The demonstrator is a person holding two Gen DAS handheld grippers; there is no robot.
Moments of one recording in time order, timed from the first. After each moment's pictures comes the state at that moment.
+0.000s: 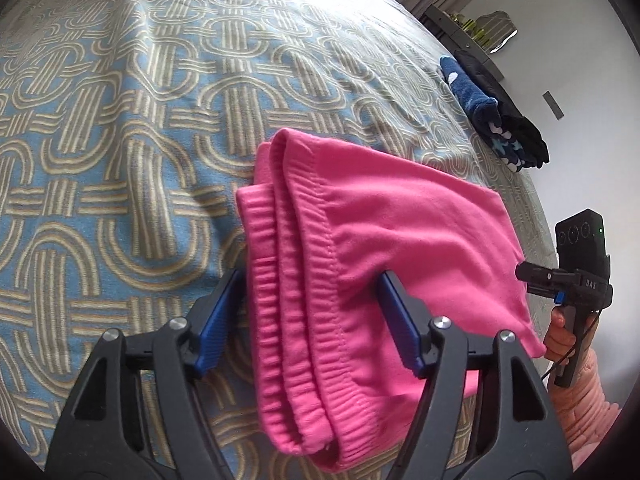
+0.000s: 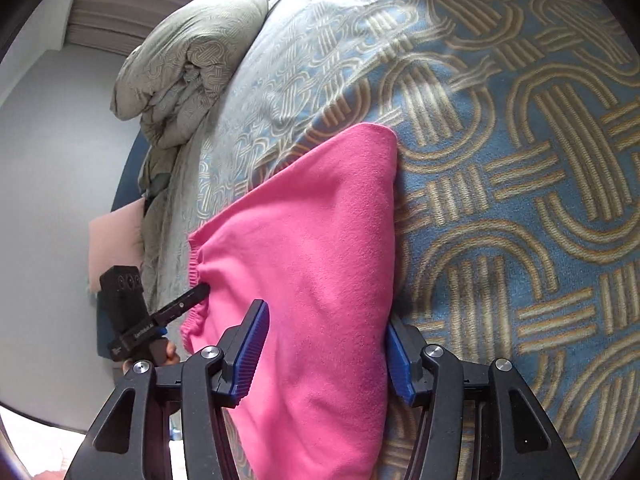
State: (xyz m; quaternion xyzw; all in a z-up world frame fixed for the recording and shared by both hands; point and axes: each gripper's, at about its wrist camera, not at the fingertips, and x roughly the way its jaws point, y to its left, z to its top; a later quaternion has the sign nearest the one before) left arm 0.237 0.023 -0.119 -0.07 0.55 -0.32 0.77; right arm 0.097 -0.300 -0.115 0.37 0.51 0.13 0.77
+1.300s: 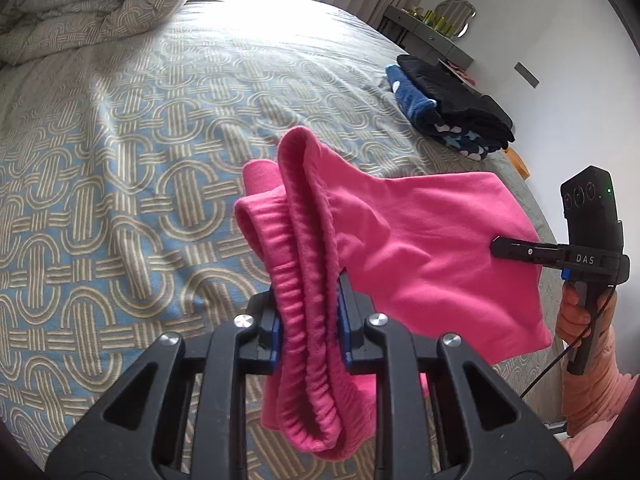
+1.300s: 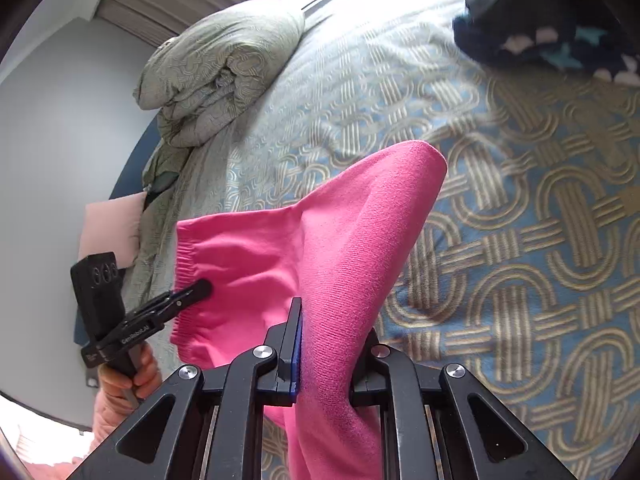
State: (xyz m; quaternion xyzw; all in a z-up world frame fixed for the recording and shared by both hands) left arm 0.201 -0.012 -0.031 0.00 0.49 -0.35 0.80; right arm 0.079 -0.278 -0.039 0.31 0.47 0.10 0.82
